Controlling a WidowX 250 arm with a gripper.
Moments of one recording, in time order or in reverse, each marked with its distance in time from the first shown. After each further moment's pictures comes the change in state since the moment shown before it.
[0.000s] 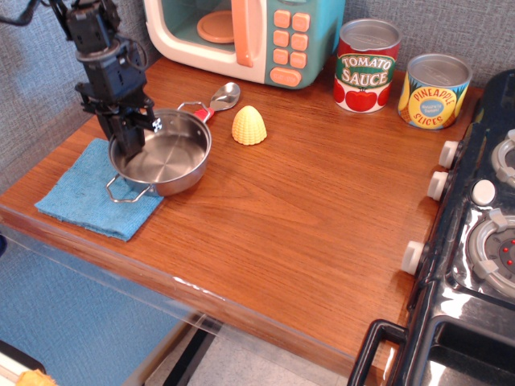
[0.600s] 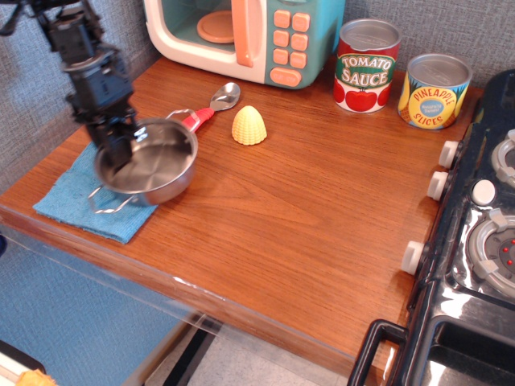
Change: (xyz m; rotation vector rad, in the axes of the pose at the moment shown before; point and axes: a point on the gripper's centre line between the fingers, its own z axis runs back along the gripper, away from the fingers) arm -0.024 0.010 -0.003 -0.035 0.025 -0.038
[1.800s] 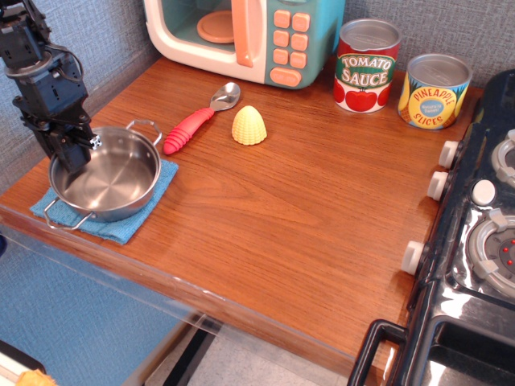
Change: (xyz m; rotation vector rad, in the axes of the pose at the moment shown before) arm -0.031 0.010 0.017 0.060 -0.049 0.035
